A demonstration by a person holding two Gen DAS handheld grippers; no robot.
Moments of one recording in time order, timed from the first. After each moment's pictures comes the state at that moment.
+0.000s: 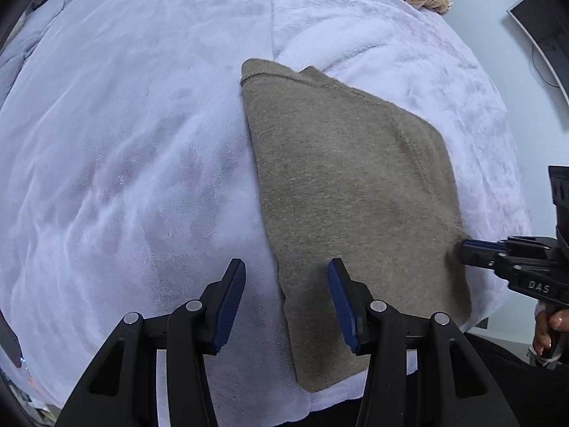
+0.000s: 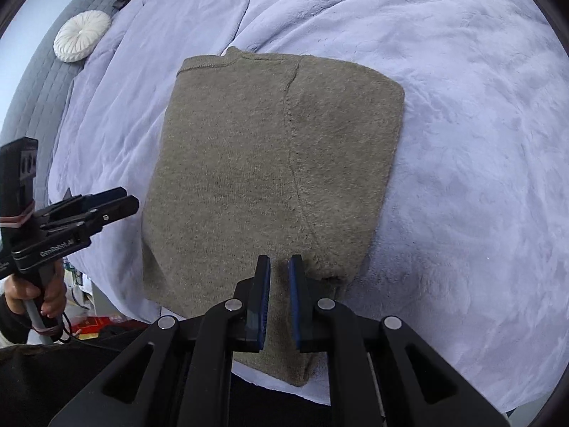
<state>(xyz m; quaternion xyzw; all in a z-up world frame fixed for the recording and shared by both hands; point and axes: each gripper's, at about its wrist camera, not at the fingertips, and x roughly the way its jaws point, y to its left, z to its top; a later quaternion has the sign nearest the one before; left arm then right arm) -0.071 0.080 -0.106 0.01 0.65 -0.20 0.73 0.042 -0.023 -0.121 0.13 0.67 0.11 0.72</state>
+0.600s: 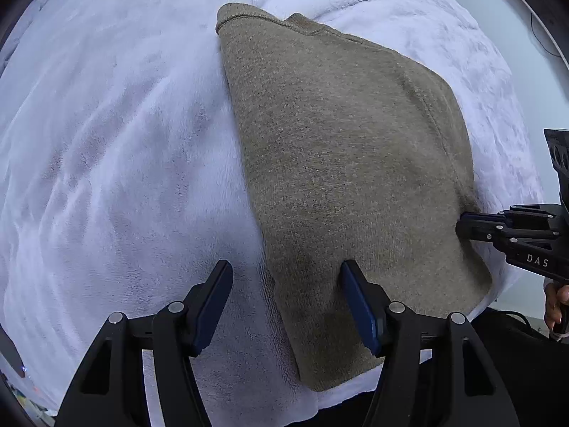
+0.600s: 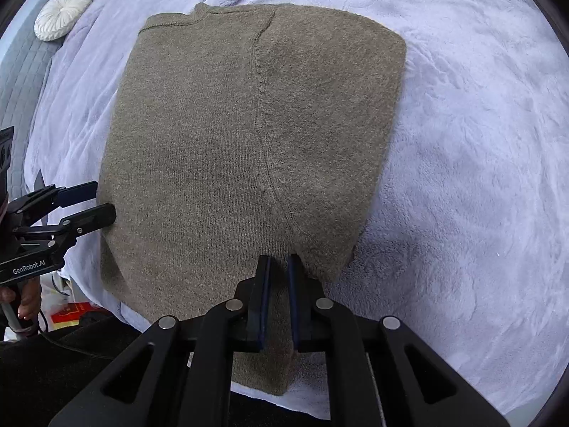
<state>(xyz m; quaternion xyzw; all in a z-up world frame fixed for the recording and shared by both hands) -0.079 0.055 -0.148 0.05 0.69 -0.21 0.69 0.041 -0.022 -0.166 0.10 0.71 0.10 0.69</state>
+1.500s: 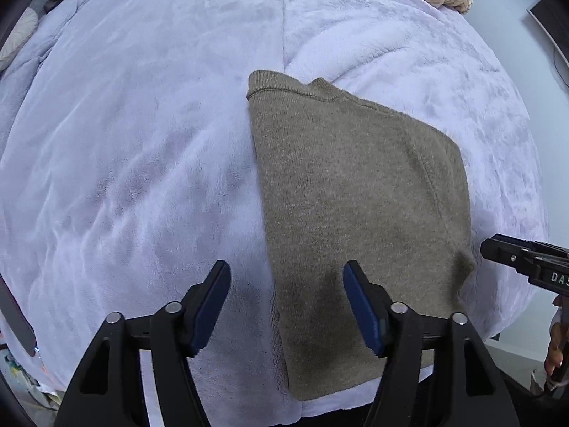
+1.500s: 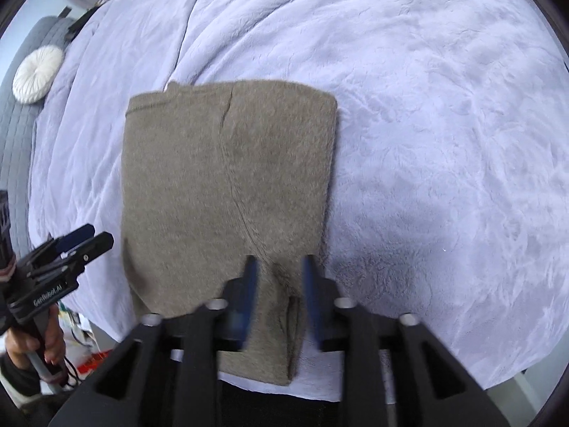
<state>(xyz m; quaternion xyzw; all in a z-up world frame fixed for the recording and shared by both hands) -0.050 0.063 -0.094 0.03 0.67 -0.14 0.73 0.056 -0.069 -0.106 0.17 0.68 0.02 0.72</state>
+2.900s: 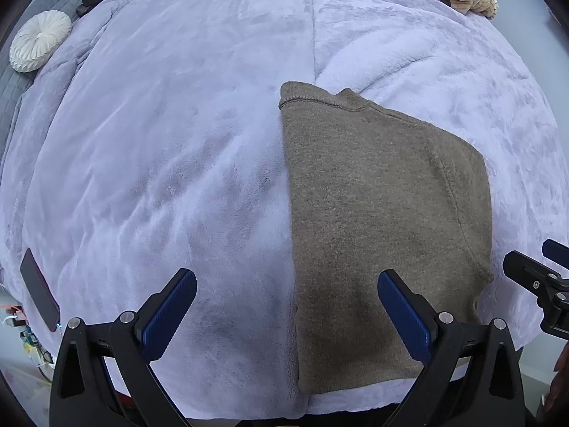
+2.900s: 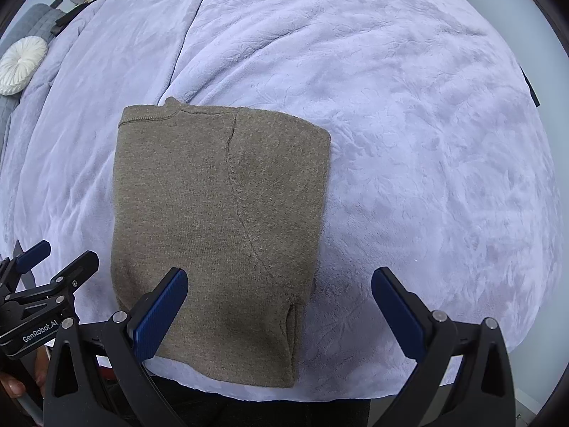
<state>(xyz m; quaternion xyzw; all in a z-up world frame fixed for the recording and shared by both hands) -0.063 0.058 -0.079 0.07 0.65 -0.07 0.75 0.059 -0.036 -0.080 0.09 0.66 -0.05 0.74</state>
